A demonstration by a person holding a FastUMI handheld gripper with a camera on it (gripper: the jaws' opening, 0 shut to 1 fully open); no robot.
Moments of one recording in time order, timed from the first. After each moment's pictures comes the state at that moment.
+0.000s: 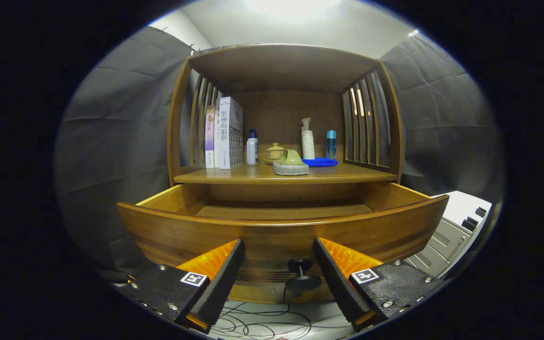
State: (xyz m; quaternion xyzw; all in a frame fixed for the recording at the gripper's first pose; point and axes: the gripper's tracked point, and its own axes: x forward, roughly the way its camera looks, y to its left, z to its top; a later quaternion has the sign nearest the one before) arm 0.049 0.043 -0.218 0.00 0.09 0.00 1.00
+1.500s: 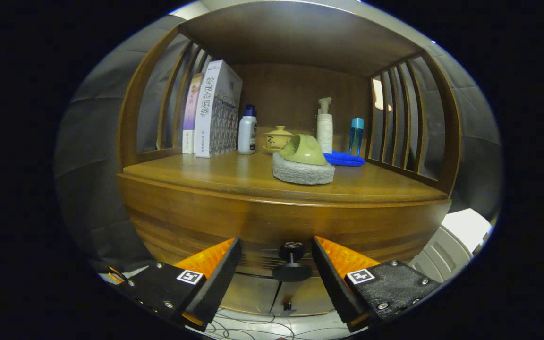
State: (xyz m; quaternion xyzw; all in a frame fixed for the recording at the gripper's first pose) arm 0.170 0.021 -0.230 -0.07 0.13 0.03 0.99
